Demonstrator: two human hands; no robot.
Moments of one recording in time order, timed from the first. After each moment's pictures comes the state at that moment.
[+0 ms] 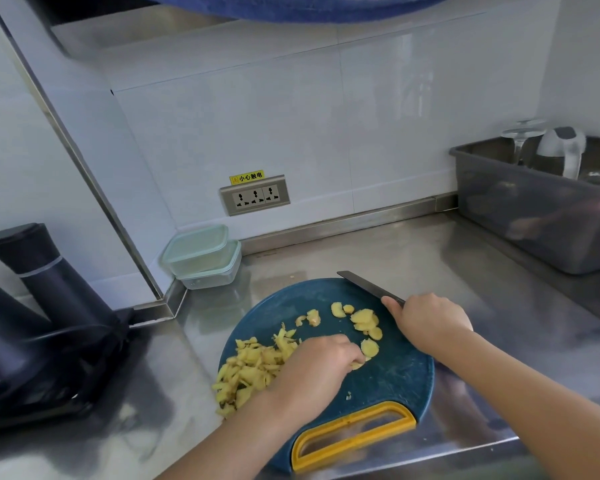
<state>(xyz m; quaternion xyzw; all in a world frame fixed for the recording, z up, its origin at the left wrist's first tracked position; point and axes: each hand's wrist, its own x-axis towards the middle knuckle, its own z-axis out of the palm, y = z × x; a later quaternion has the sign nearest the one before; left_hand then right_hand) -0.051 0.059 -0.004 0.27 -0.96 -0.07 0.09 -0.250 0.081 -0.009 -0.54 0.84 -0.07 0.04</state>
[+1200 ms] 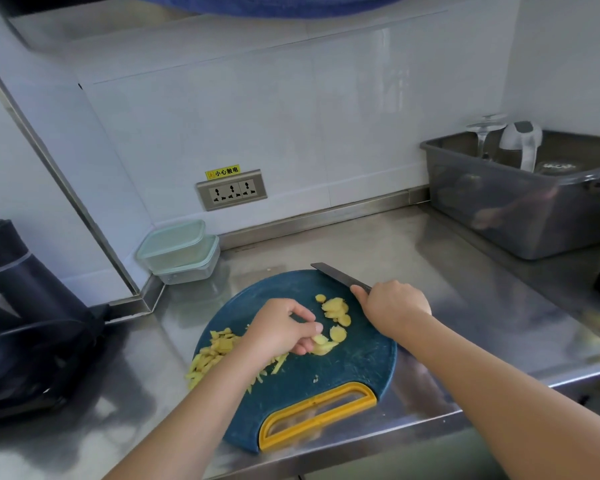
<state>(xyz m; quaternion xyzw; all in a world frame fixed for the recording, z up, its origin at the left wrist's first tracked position) -0.063 0.047 0.022 0.51 -0.74 -0.42 0.13 -0.248 0.085 -0.007 -0.54 0.84 -0.07 0.05</state>
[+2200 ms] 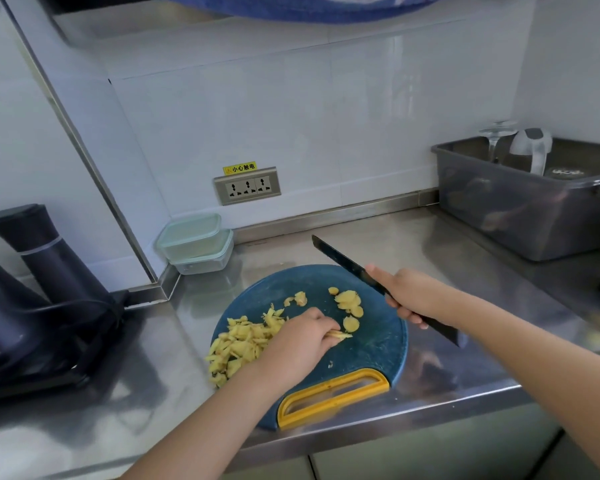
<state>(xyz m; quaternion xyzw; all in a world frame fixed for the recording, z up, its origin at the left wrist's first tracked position) -0.047 0.068 -0.006 0.33 -0.94 -0.10 0.10 -0.245 0.115 0.041 -0.48 0.78 -0.23 0.34</state>
